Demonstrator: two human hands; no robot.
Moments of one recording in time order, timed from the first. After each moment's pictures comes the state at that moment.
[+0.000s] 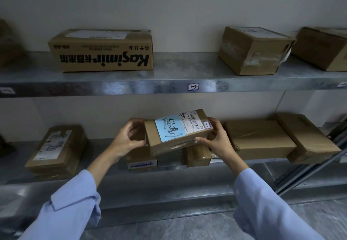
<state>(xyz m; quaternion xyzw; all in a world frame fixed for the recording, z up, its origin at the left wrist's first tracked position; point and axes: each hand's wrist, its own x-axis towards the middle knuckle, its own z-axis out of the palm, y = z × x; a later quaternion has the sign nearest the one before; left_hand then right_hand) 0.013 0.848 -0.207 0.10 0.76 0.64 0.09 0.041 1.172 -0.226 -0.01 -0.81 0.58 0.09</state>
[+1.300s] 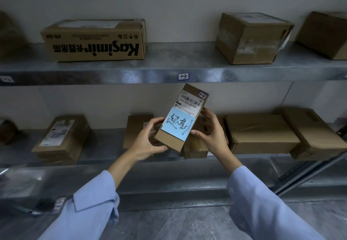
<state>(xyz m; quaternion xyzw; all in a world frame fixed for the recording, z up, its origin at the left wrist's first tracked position) 0.056 0.919 -0.213 0.16 0.82 0.55 0.07 0.053 1.172 -0.228 0.04 -0.81 0.57 0.12</state>
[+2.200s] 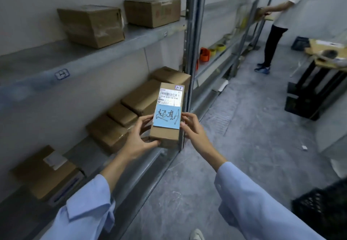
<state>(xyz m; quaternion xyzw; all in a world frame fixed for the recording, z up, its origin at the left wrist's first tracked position) 0.128 1.030 -0.218 0.48 0.64 0.53 0.27 0.302 1.163 -0.228 -0.29 -0.68 0.59 0.31</state>
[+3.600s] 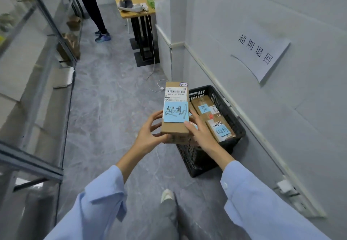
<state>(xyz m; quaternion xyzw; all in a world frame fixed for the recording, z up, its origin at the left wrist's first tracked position) 0.759 1.260 -0.278 0.65 0.38 0.31 0.57 0.949 1.198 -0.285 -0.62 -0.42 0.48 0.46</state>
